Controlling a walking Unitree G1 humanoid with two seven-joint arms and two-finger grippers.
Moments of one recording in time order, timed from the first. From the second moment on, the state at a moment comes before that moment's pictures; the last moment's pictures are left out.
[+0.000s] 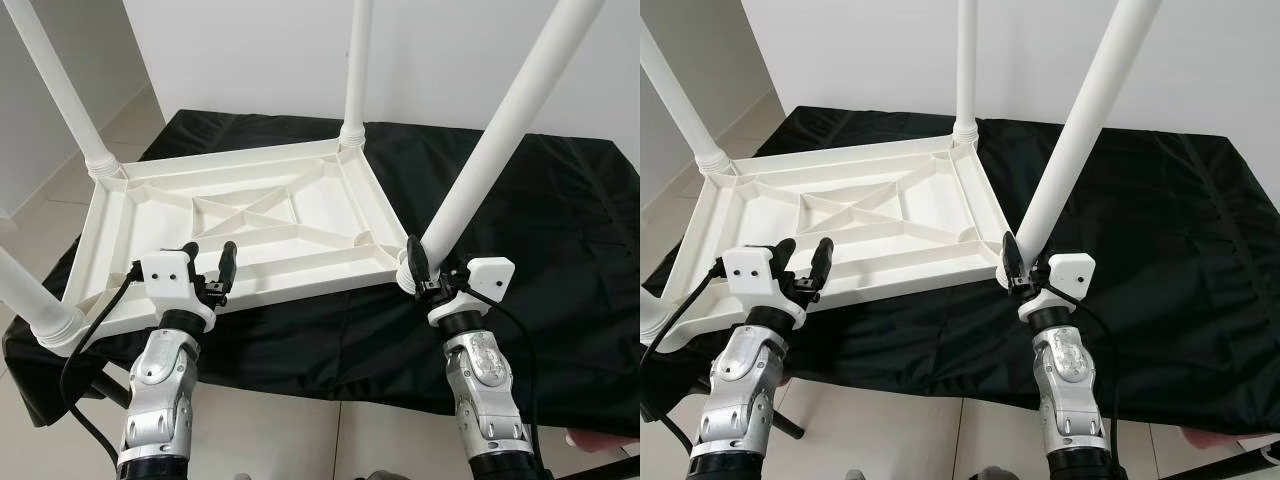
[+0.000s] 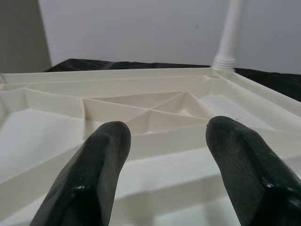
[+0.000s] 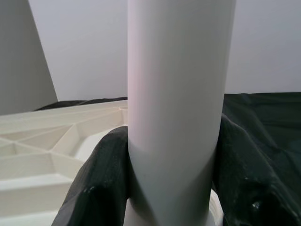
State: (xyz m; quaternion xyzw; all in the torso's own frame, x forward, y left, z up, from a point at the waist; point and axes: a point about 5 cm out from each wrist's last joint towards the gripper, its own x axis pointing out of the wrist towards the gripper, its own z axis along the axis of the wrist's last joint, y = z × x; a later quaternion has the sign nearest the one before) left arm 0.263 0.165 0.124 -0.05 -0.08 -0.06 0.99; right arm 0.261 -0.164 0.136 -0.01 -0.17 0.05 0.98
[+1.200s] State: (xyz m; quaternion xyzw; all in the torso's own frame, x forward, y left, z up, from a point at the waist) left arm 0.282 0.171 0.151 -0.01 -0.11 -0.08 0.99; right arm 0.271 -0.157 0.152 -0.02 -0.19 0.05 0.98
